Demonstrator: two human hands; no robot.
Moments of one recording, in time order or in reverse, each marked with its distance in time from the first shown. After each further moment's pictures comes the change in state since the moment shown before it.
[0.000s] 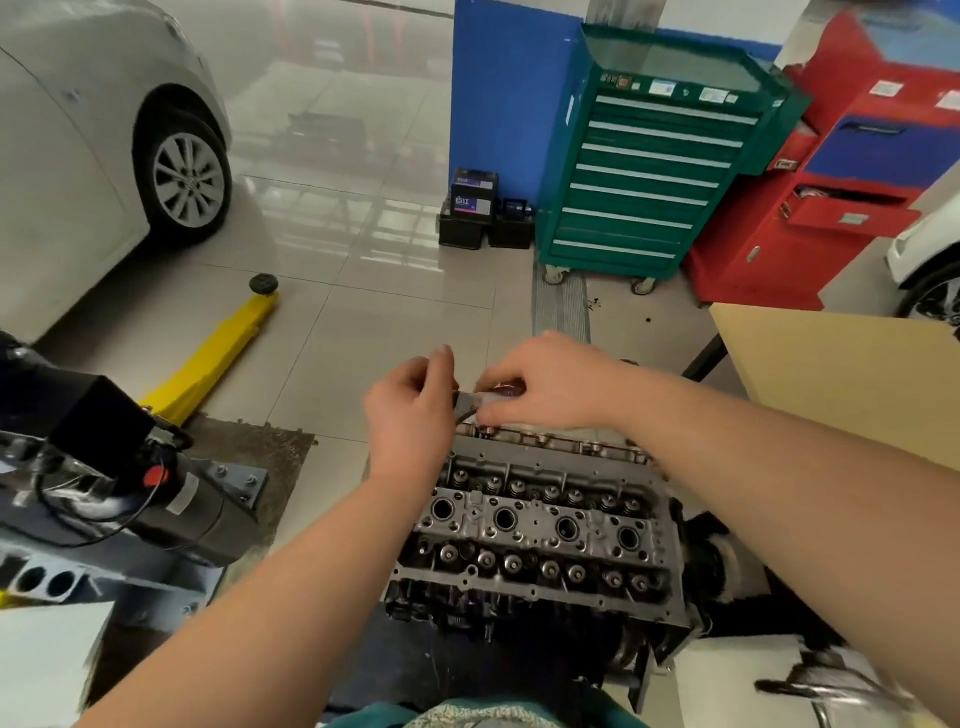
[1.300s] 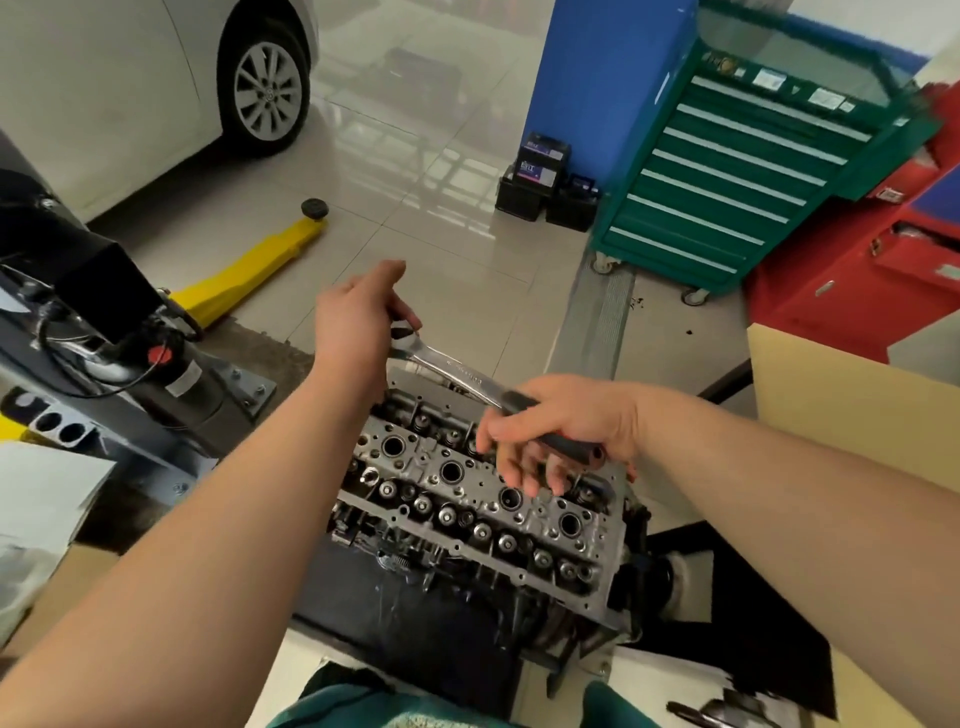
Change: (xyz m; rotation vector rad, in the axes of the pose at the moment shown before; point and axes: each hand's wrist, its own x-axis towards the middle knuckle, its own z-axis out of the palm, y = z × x) left_hand 0.012 0.004 0.014 -0.312 0.179 -0.226; right_hand -0.060 0.057 0.023 1.089 -0.794 0.073
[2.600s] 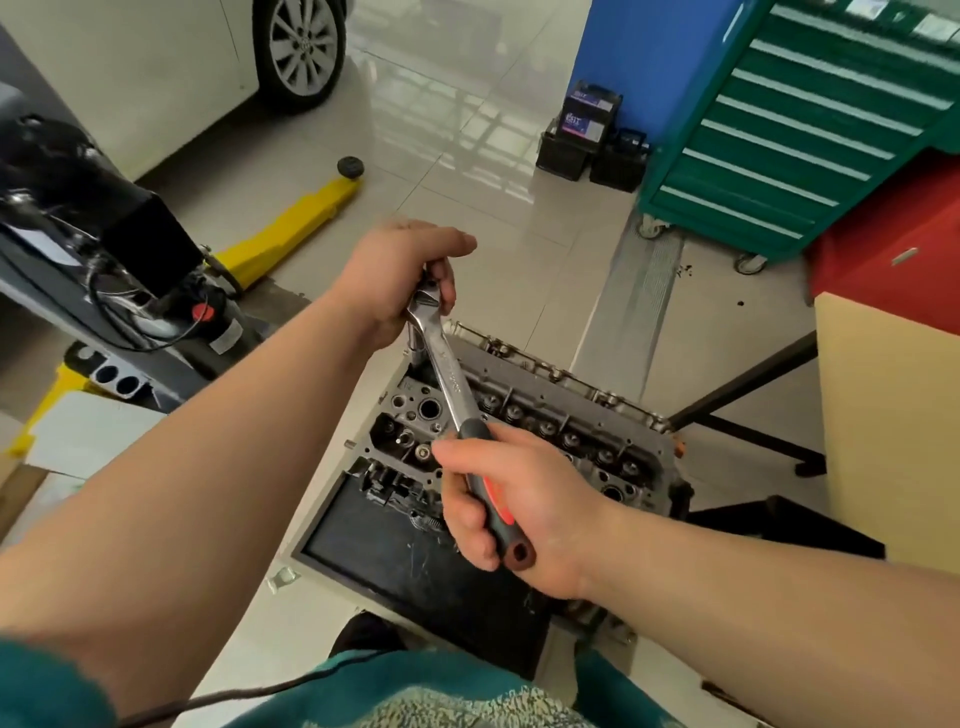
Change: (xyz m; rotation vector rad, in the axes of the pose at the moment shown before) left_hand 0.018 0.009 -0.015 0.113 -0.352 -0.061; right_hand 0.032 0.022 0.137 0.630 0.201 -0.132
